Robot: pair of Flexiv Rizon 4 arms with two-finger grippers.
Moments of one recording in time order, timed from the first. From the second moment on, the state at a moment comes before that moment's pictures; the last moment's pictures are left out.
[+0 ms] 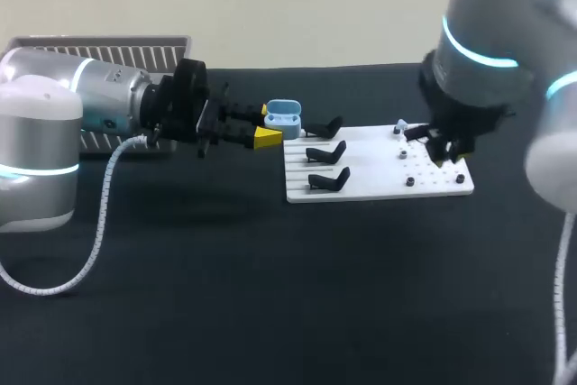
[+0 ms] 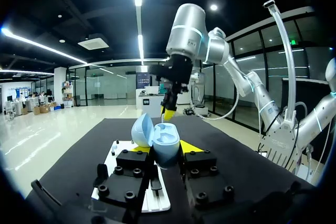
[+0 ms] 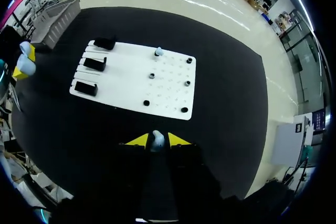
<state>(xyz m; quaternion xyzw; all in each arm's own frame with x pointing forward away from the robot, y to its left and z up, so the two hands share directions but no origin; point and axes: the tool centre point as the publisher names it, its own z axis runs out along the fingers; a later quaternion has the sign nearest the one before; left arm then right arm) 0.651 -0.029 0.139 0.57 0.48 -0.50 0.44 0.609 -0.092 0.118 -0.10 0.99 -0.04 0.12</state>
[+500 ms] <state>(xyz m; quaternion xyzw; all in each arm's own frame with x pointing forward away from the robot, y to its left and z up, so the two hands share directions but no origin) 0.651 -0.029 0.139 0.57 0.48 -0.50 0.44 0.594 -0.035 0.164 -0.07 0.99 -0.05 0.09</state>
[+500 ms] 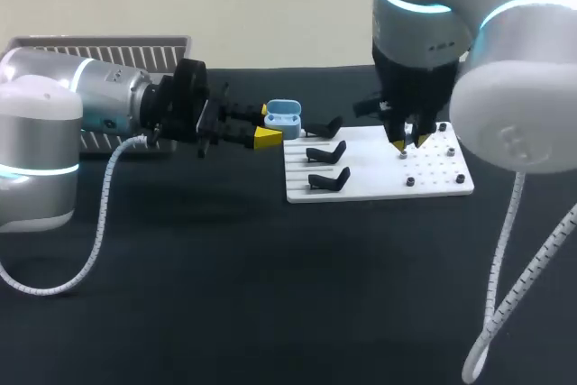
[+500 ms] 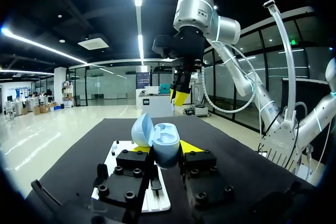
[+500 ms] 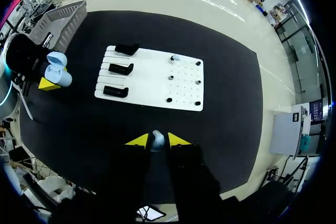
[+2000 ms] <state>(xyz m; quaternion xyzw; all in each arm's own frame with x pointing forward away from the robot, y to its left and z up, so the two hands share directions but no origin) 0.651 -0.029 0.139 0.57 0.48 -0.50 0.44 0.619 0.064 0.188 0.27 0.96 -0.08 0.07</state>
